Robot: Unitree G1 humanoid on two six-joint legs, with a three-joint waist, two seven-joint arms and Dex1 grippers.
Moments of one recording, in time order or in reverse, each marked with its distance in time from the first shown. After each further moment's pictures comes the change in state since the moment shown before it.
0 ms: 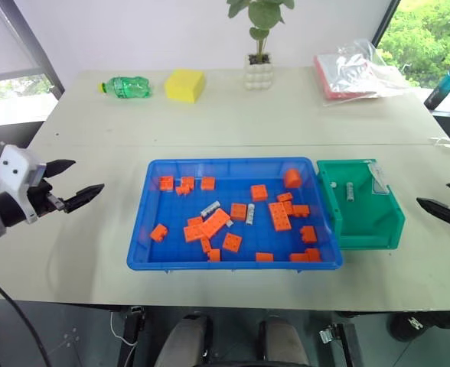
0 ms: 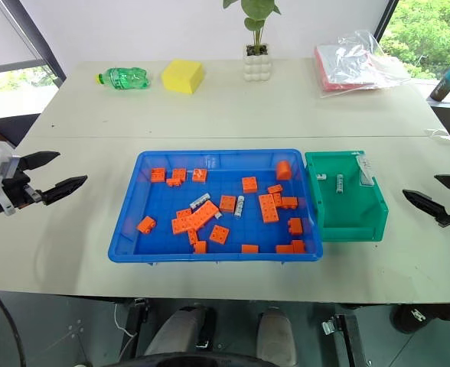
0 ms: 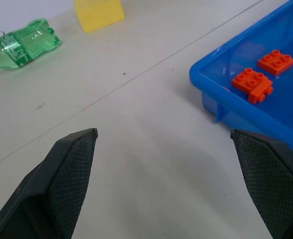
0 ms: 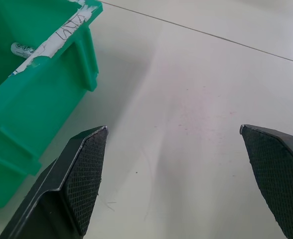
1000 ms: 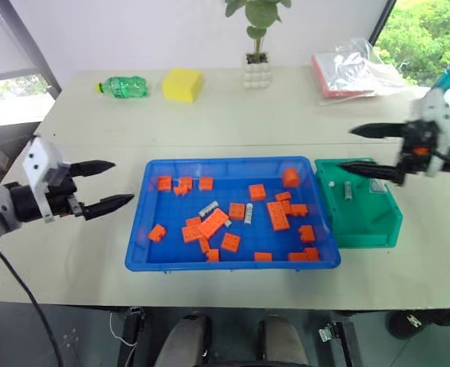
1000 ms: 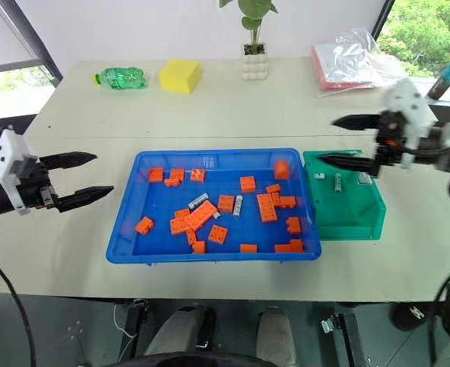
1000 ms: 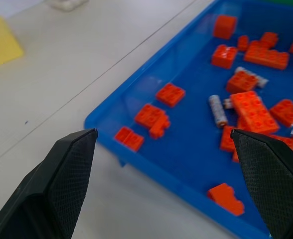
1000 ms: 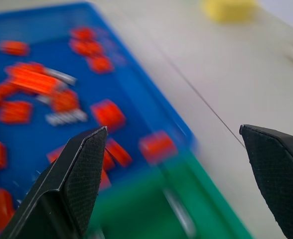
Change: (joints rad) left arm -0.040 0.058 -0.069 -0.223 -0.157 0.160 -0.156; right arm -0.465 0.030 0.402 -0.435 0.087 0.249 0.249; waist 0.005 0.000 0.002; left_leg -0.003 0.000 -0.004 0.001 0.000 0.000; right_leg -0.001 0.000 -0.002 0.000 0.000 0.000
